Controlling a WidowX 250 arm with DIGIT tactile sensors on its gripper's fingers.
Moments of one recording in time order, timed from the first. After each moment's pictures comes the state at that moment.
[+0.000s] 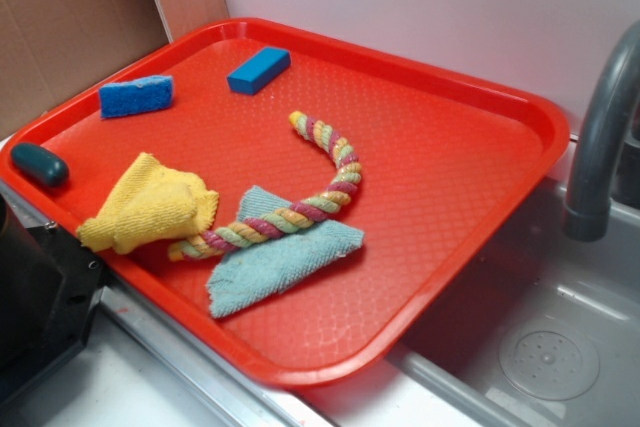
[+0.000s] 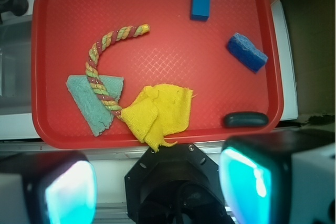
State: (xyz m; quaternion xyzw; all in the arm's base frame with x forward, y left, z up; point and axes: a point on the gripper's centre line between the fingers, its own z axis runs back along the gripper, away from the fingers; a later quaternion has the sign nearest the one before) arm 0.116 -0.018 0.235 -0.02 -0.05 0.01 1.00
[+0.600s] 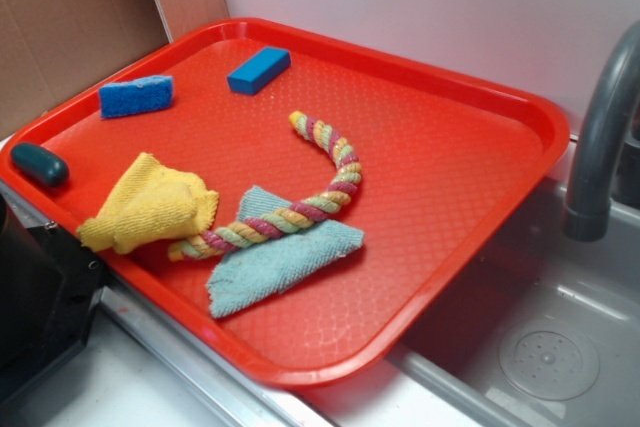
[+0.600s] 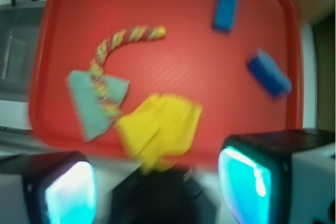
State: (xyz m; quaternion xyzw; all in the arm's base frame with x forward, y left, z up) arm 0.140 0.023 0.187 -0.02 -0.07 -0.06 1.00
